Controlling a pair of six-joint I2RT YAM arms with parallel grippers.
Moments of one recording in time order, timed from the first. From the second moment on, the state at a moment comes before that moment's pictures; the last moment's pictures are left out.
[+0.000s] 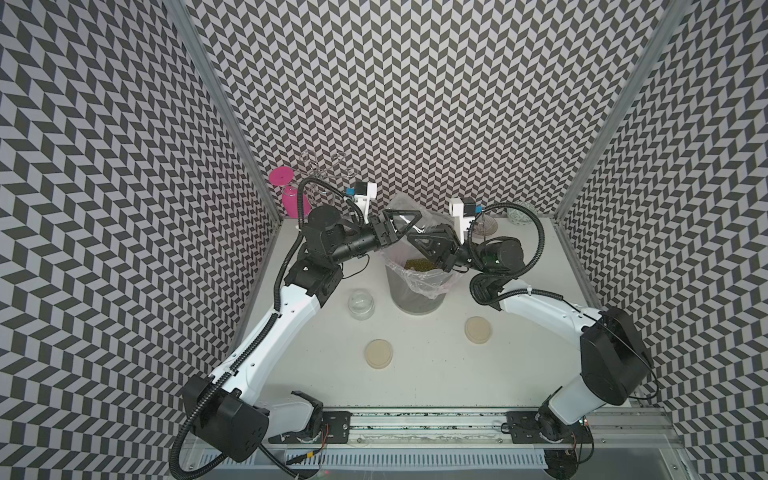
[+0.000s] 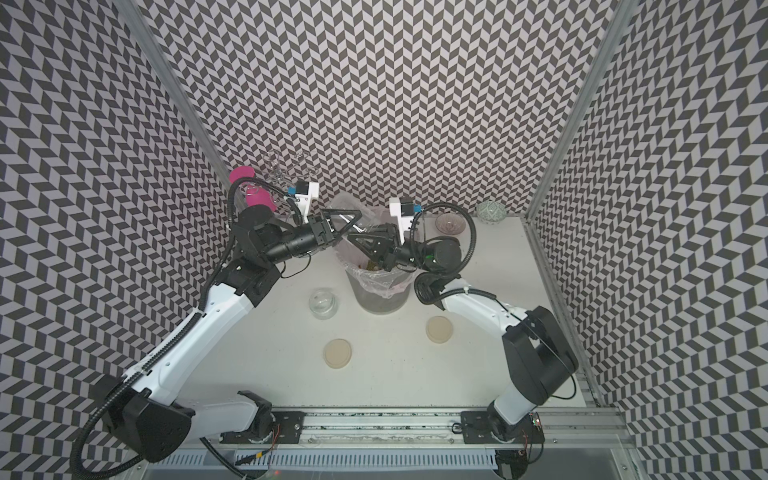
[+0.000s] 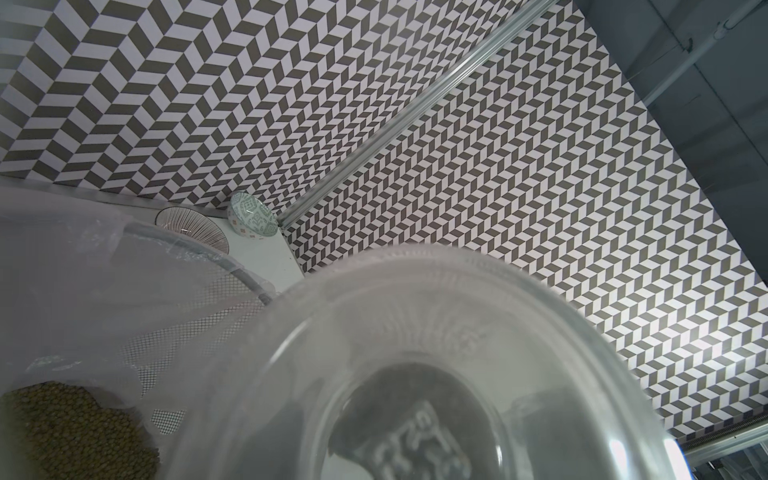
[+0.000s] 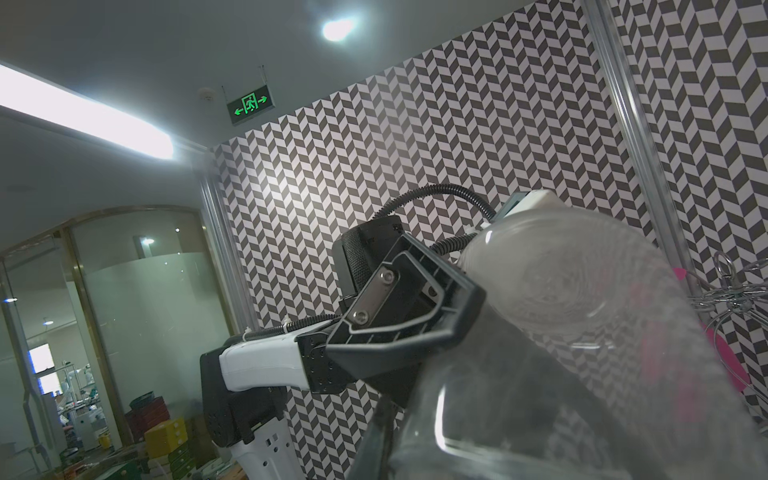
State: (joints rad) left arm -0.43 1.28 1.27 0.08 0.70 -0.97; right arm 0.61 1.60 1.12 1.18 -0.80 0.88
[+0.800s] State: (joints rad) left arm -0.41 1.23 1.20 0.05 0.66 -0.90; right arm 0.52 1.42 1.02 0.78 -0.73 0.75
